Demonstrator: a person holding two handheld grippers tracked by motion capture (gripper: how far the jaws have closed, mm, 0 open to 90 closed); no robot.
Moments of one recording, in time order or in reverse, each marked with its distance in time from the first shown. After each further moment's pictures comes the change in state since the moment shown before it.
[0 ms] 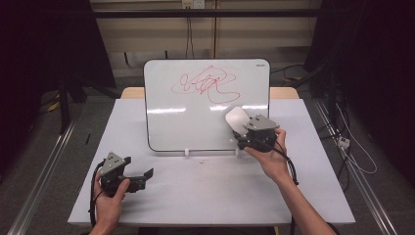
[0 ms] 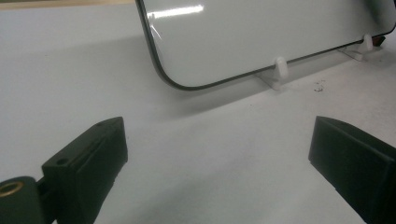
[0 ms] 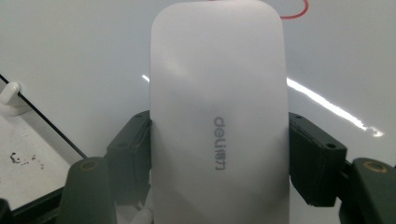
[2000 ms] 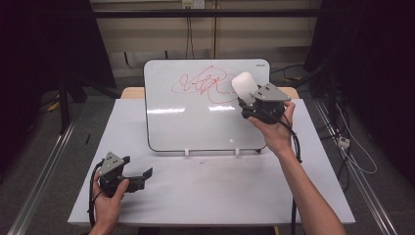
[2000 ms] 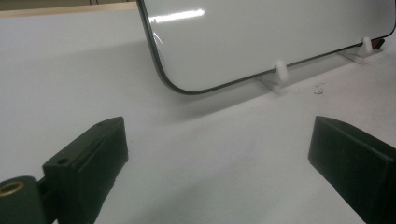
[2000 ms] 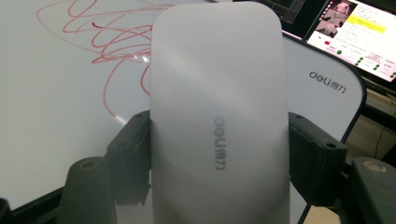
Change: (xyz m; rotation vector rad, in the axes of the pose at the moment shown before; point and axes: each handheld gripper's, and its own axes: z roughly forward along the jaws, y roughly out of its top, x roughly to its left) left arm 0.000 0.001 -0.002 -0.009 0.004 0.008; right arm -0.044 0.064 -0.006 -0.162 -0.135 0.010
